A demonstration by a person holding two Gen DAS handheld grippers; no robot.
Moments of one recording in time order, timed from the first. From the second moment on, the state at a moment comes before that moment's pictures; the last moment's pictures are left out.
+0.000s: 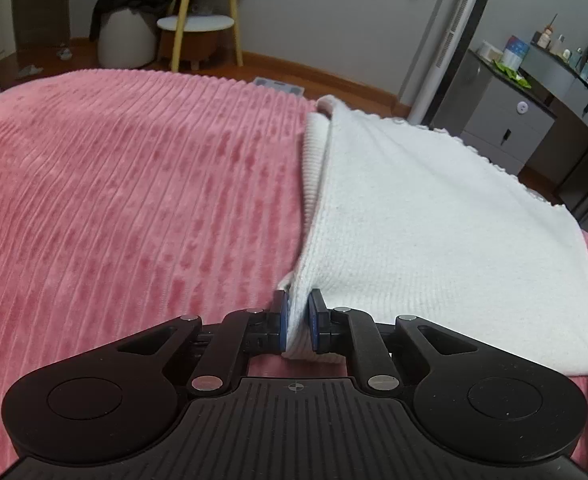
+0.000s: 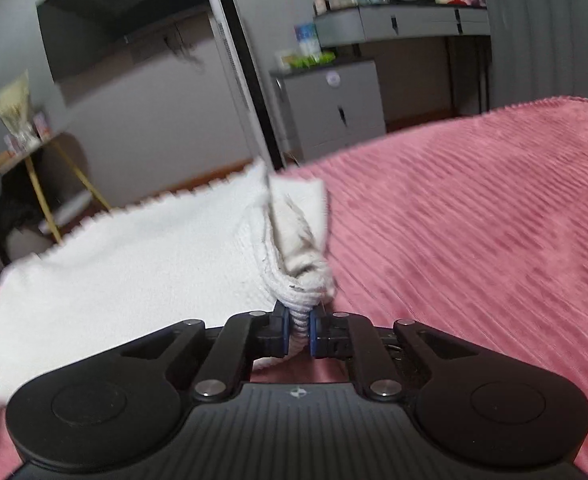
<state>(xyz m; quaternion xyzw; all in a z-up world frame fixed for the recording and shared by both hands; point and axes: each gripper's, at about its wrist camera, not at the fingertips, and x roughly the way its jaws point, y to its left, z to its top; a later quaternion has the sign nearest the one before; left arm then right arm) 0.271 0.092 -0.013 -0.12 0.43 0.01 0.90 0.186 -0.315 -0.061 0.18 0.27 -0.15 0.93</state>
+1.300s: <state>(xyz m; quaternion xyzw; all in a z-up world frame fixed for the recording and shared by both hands) 0.346 0.127 -0.019 -0.25 0.47 -0.08 0.85 0.173 -0.254 -0.035 0.05 0.19 -0.11 0.97</state>
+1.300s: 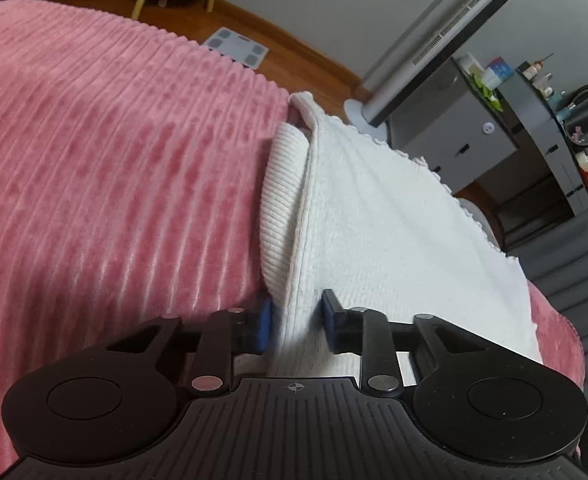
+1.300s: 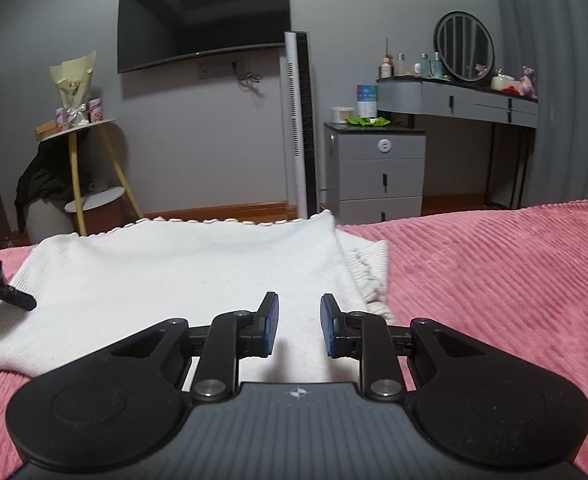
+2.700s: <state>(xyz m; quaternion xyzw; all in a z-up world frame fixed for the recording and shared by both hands) 0.219 0.040 -0.015 -0.05 0.40 -0.04 0.91 0.225 -0.304 -0.035 0.28 0.28 0.04 0.92</state>
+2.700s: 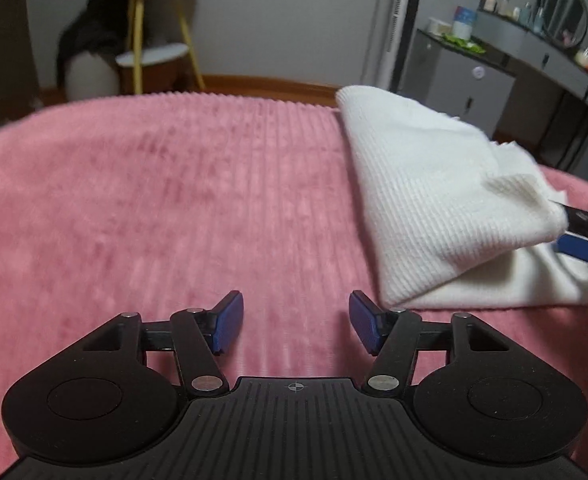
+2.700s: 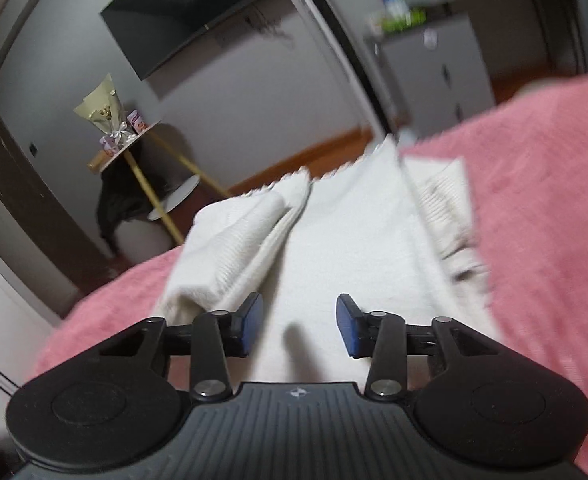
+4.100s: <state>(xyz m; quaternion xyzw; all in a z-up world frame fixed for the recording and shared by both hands) 0.221 0.036 -0.027 -0.07 0.39 -0.07 0.91 0.238 -0.313 0.005 0.15 0.28 -0.09 0.94</state>
